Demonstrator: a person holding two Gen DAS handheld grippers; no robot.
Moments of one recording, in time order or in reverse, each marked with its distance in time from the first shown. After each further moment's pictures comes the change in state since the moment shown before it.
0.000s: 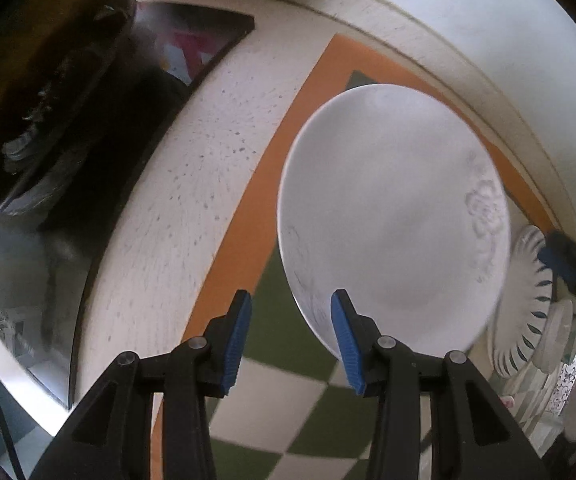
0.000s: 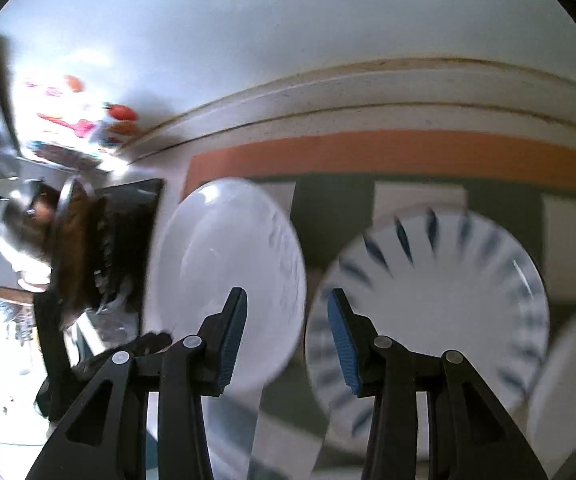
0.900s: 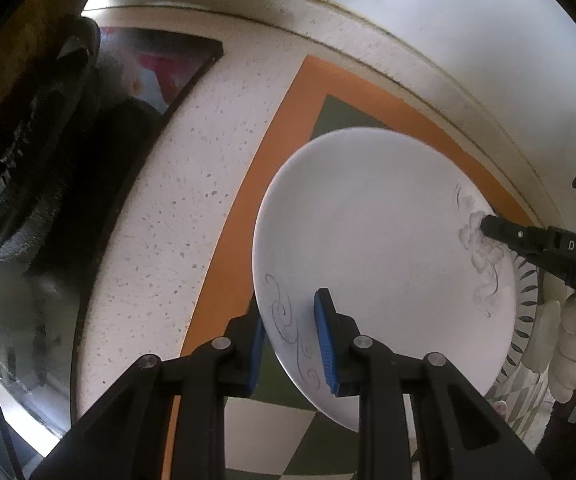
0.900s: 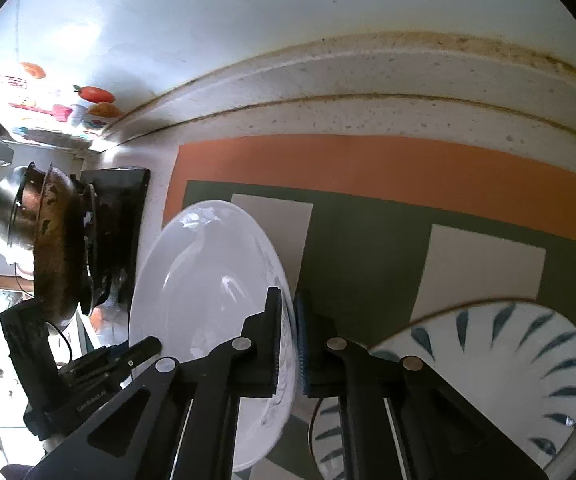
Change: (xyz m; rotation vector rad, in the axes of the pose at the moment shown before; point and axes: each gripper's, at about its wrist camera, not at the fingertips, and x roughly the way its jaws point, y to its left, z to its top) left arm -0.013 -0.005 0.009 0.065 -0.056 -0.062; right arm 0.054 0.000 0.033 -0.037 0.105 0.042
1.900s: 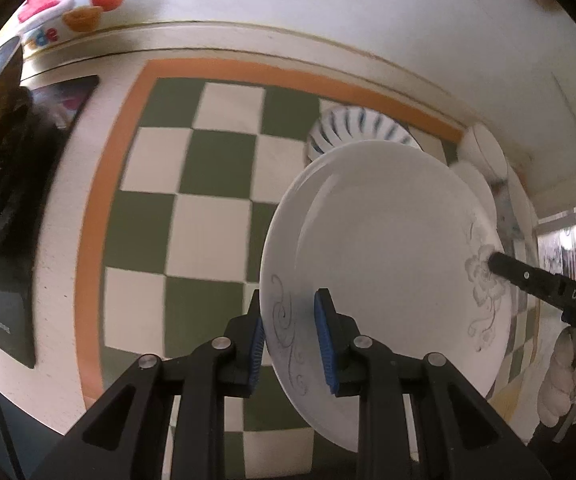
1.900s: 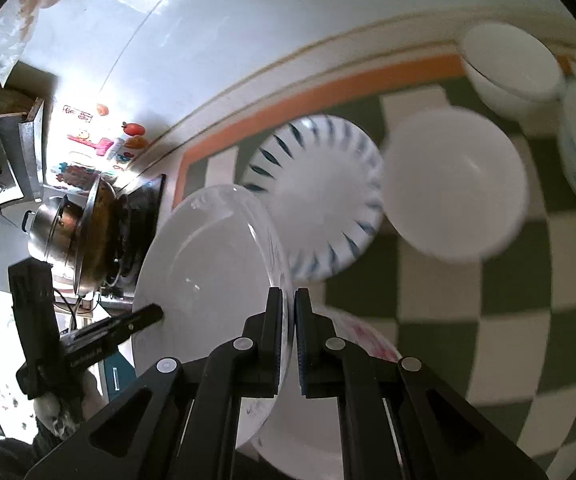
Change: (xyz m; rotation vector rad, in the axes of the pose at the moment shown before) left arm -0.061 -0.133 -0.126 0.289 0.005 -0.061; right arm -0.173 -0.088 -0.229 0.171 -0.244 0.031
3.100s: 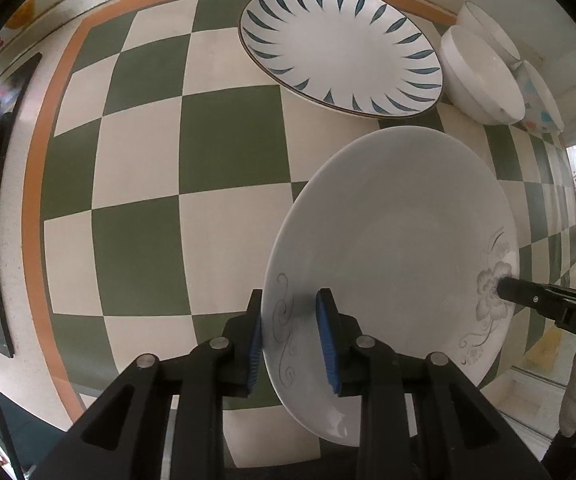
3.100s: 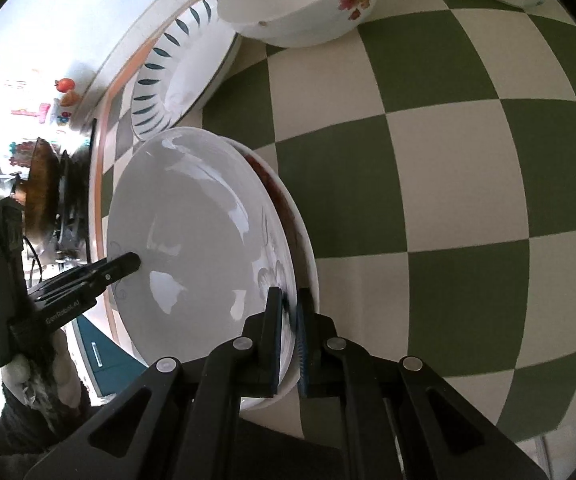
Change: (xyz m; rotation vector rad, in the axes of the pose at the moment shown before) left arm 0.078 -0.040 -0.048 0.141 0.188 0.087; right arm 0.033 -0.084 -0.100 0.124 0.200 -0.117
